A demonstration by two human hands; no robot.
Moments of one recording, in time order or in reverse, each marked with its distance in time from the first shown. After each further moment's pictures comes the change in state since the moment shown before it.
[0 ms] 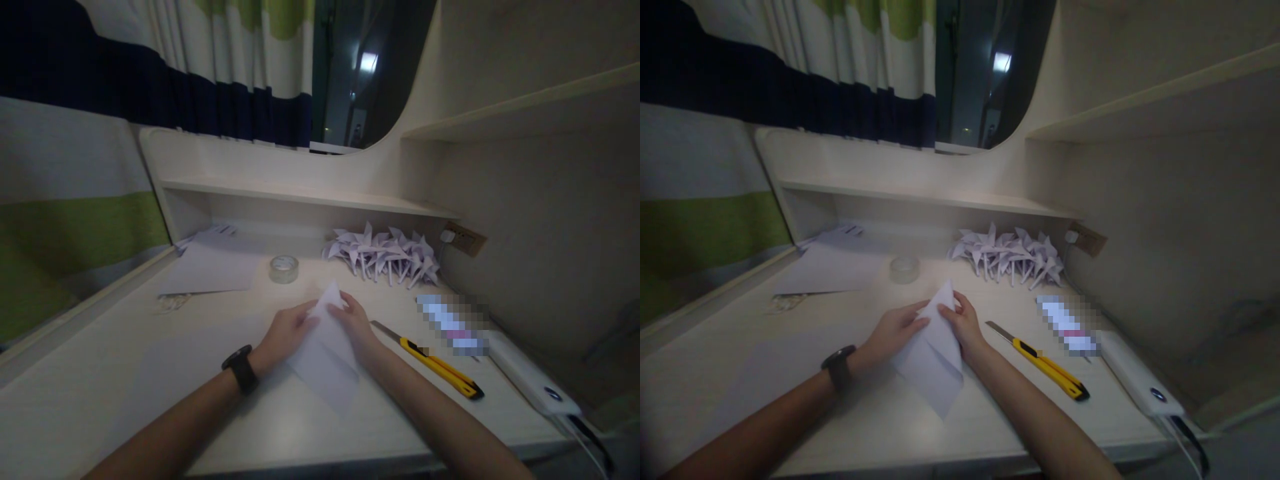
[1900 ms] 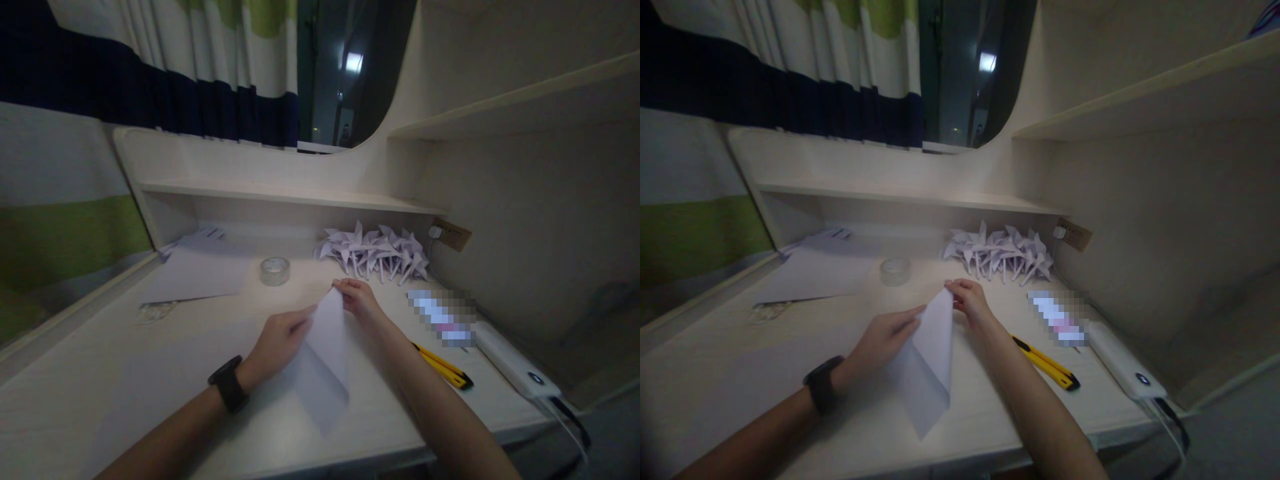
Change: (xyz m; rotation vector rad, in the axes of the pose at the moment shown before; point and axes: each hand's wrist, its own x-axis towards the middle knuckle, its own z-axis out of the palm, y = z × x) left_hand -0.007 0.017 -0.001 0.164 0.036 0.168; right_hand 0.031 -0.037 -0.022 0.003 -0.048 -0.077
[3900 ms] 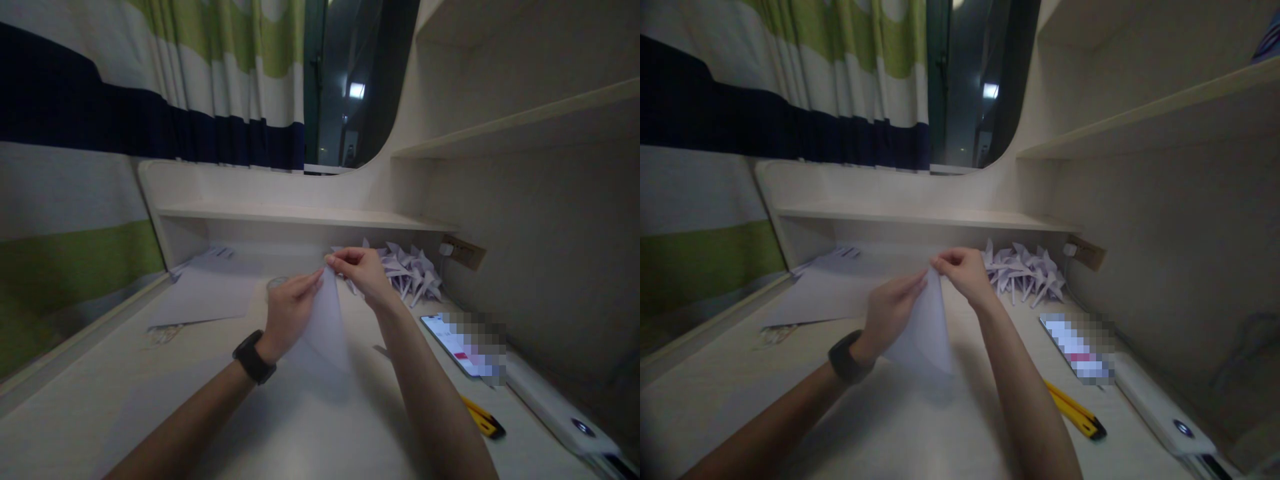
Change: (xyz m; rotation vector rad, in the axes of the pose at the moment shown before) left_hand 0.077 0.039 -0.028 0.099 0.483 0.174; right_hand 0.020 -0.104 0.059 -0.439 -0.086 -0.539
